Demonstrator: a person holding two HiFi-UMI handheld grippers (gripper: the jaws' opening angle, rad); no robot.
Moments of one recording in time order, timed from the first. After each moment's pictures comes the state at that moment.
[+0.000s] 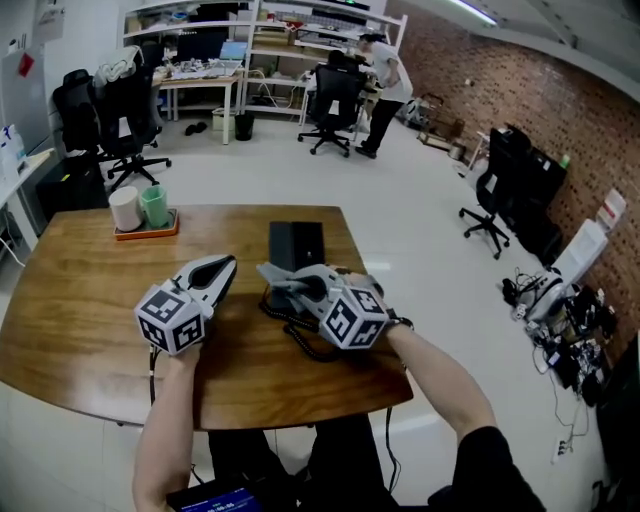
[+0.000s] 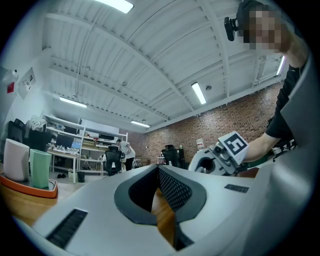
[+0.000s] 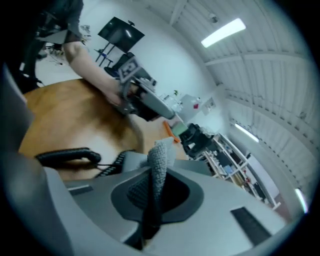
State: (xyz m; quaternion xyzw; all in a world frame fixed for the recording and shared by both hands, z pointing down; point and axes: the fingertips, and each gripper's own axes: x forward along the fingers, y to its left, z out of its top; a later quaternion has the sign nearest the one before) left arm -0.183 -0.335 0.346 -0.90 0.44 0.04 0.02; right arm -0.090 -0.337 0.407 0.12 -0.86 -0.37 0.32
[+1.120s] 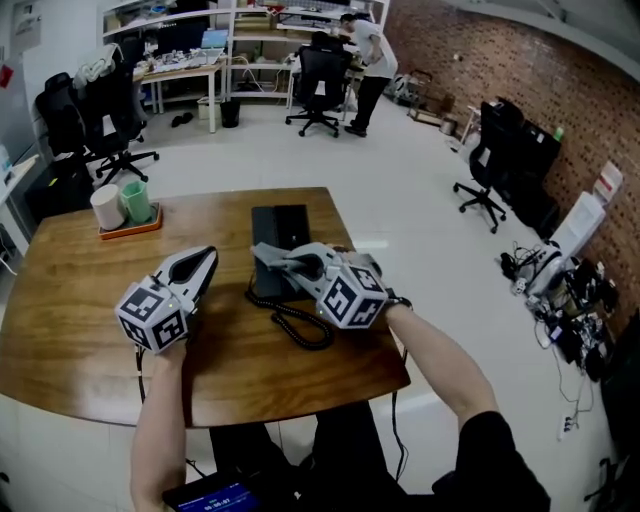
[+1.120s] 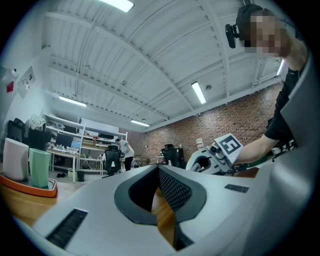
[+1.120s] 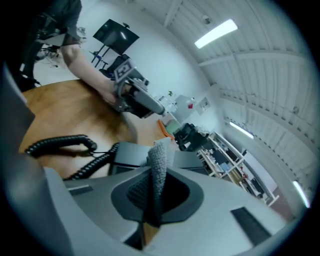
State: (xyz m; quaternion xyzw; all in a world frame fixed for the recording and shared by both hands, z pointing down) left arm -0.185 -0.335 0.348 -0.90 0.44 0.03 0.01; right arm -0.072 -0.357 0.400 0.15 -0.87 -0.36 0.30
